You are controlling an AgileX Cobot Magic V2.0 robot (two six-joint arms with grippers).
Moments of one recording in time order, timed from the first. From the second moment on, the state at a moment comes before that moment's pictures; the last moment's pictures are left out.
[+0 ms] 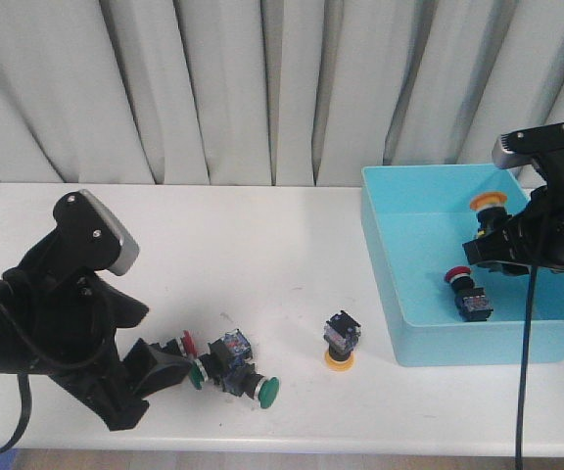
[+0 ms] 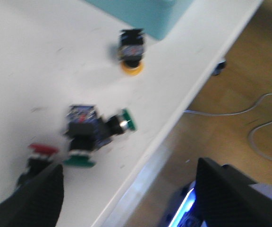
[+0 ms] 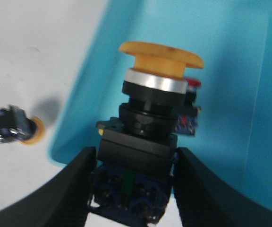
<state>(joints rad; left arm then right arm) -0.43 1.20 -0.83 -0.52 0.66 0.66 0.04 1.45 -1.08 0.16 0.73 -0.32</state>
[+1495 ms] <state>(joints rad) -0.43 1.20 -0.83 -0.33 0.69 0.46 0.03 2.09 -1.59 0.15 0.91 -0.18</state>
